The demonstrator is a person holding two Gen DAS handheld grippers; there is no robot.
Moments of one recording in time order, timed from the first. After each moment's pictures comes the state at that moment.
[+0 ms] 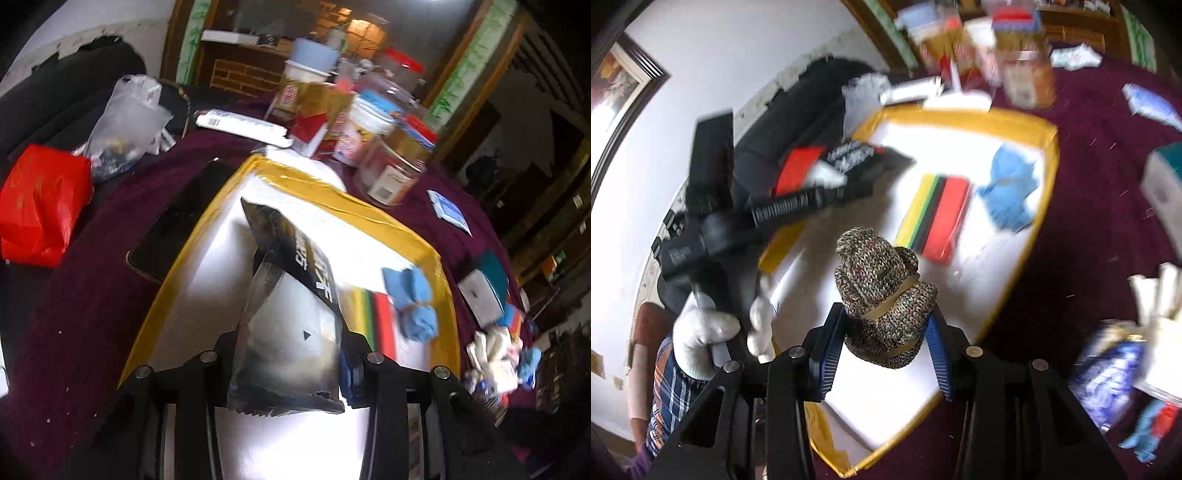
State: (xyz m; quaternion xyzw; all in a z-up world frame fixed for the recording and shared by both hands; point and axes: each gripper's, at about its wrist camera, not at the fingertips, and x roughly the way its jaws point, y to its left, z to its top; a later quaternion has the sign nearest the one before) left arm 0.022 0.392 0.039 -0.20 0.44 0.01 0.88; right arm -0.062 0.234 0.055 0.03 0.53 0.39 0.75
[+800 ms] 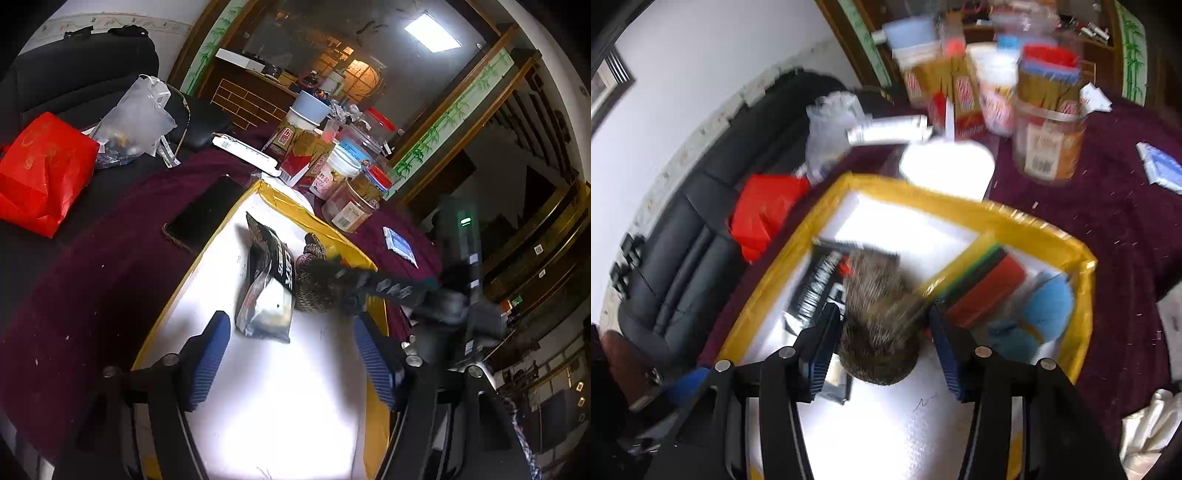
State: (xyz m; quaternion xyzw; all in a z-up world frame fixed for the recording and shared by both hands) left arm -0.071 0.412 0.078 -0.29 0.36 -0.03 0.89; right arm 0.026 0.294 0.077 0.02 0.49 0.33 0.81
